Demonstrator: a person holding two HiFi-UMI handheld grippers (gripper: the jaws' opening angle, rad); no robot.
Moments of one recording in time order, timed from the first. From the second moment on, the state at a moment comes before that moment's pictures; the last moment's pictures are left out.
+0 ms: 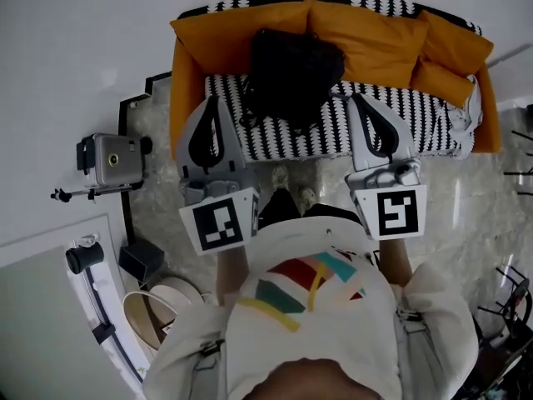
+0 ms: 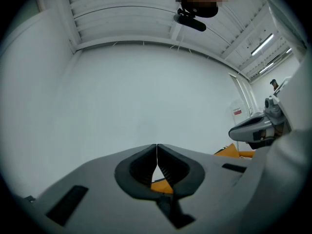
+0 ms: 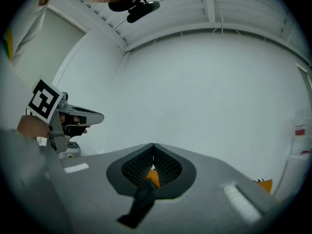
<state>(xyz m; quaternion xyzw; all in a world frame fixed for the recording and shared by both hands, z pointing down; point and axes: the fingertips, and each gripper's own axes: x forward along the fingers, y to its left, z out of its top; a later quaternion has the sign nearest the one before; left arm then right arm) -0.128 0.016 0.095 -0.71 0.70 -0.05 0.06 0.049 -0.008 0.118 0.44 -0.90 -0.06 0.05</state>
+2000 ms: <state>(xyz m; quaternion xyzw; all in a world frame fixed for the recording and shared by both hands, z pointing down) -0.157 -0.226 0.205 -0.74 0.67 -0.05 0.07 0.045 -0.245 0.199 0.53 -0.85 -0.02 -0.03</state>
